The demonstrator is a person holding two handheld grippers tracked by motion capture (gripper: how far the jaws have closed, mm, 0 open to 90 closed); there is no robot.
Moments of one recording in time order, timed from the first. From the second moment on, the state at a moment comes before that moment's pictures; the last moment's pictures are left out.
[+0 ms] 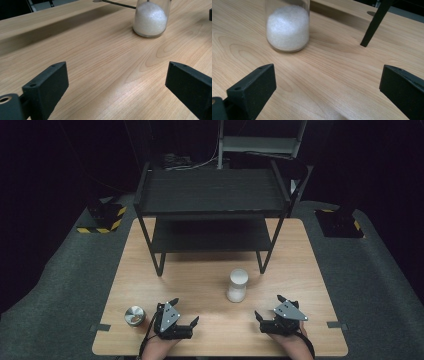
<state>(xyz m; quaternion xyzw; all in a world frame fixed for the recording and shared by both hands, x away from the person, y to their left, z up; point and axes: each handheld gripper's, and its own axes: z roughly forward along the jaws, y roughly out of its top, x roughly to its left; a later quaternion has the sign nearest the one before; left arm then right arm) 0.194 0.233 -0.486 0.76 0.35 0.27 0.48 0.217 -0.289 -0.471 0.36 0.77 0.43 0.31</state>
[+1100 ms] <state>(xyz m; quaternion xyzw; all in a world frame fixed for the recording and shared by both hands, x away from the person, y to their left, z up) 0.186 0.245 -0.493 0.74 0.34 0.27 0.51 0.215 -0.295 -0.473 0.36 0.76 0.44 0.30</state>
